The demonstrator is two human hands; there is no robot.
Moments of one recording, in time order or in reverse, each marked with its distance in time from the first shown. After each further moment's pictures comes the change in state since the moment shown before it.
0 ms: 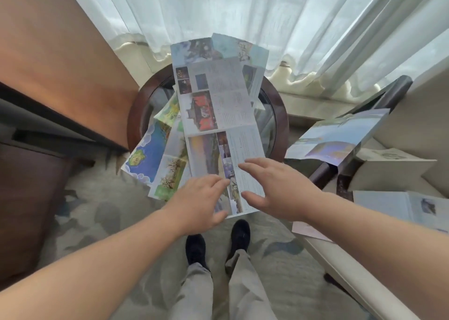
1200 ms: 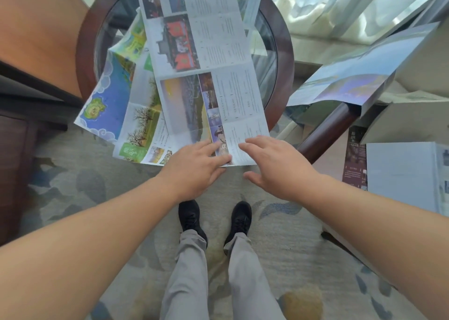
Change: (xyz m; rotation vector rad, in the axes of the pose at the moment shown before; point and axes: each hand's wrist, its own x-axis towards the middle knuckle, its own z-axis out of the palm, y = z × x) left_hand 0.048 -0.020 0.095 0.137 0.004 0.094; right_hand 0.002 0.051 0.110 -0.119 -0.024 0.009
